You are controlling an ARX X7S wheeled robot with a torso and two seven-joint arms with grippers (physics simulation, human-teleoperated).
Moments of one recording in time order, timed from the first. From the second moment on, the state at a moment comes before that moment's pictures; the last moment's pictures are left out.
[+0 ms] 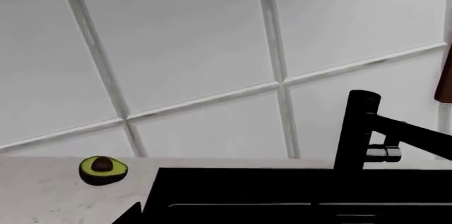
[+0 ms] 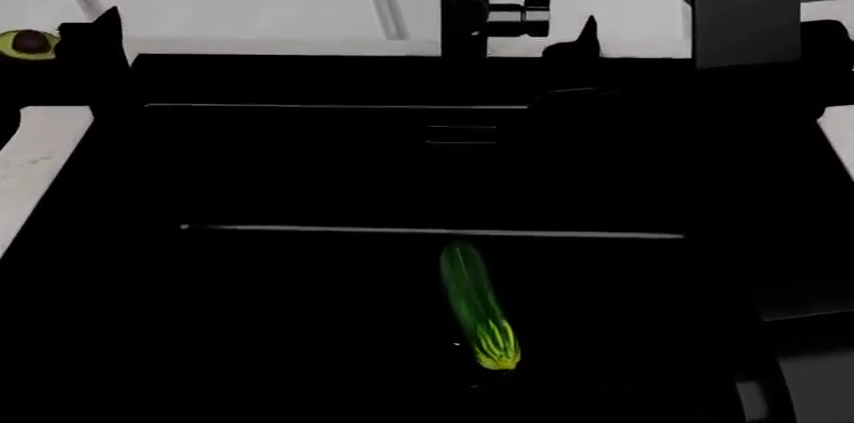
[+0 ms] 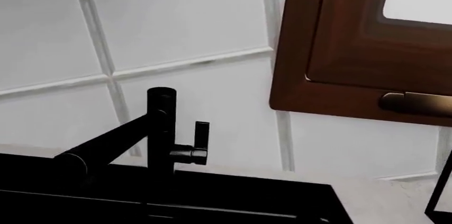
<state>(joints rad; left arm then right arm) -1.00 -0.27 0.02 0.18 -0.48 -1.15 -0.19 0.98 0.32 -0.08 -0.18 0.36 1.09 0.09</state>
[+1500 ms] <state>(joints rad) -1.00 -0.27 0.00 0.18 -0.50 -1.15 -0.24 0.99 0.32 -0.09 -0.16 0.45 1.28 0.09</state>
